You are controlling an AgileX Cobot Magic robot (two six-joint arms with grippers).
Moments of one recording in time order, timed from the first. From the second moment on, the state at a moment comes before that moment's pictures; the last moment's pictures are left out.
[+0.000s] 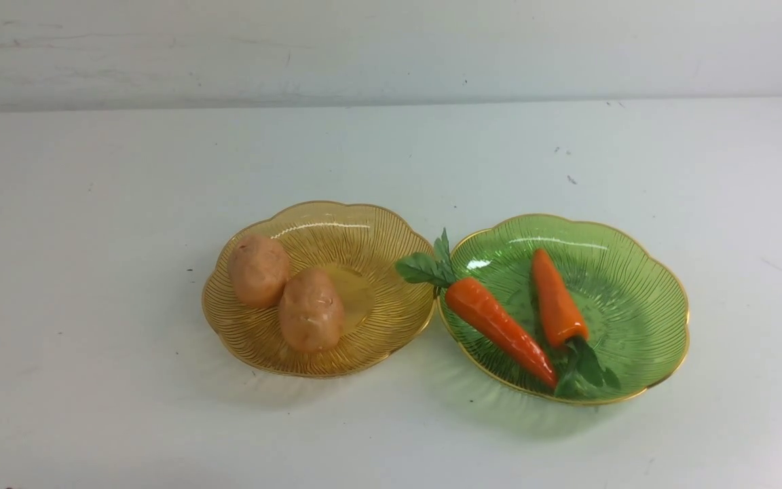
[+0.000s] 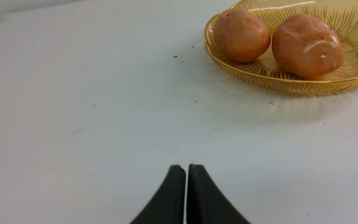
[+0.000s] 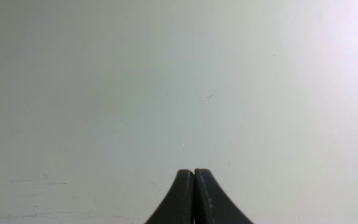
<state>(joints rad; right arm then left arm) 0.25 -0.01 -0.20 0.07 -0.04 0.07 -0.10 -0.01 0.03 0.02 0.38 0.04</state>
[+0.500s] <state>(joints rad) 0.19 -0.01 -0.14 -0.04 0.14 -0.03 -0.10 -0.01 0.03 0.02 0.38 0.04</state>
